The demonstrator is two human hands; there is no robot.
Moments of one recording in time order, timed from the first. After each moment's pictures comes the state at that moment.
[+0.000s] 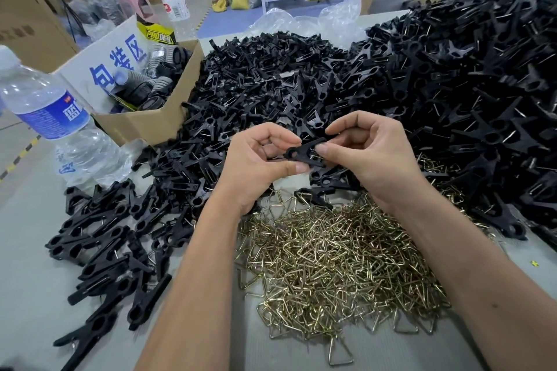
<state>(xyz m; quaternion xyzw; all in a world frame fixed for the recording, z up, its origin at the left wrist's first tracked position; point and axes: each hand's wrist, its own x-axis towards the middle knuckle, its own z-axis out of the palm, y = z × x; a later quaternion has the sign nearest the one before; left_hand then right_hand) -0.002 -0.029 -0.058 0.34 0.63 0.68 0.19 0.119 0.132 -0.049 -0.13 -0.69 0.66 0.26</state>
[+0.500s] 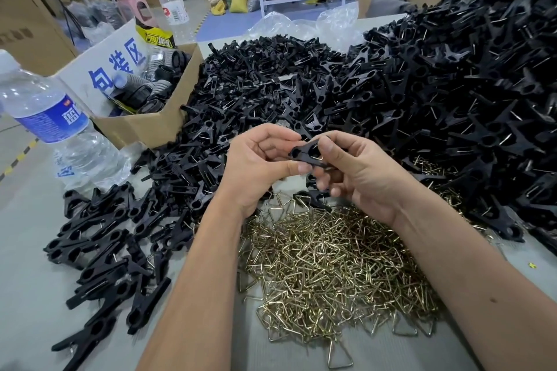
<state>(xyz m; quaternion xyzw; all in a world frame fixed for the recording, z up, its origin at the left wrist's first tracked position) 0.002 -0.027 -0.054 0.34 0.60 0.70 0.19 0.122 0.126 -0.047 -0.10 -0.56 0.82 0.06</state>
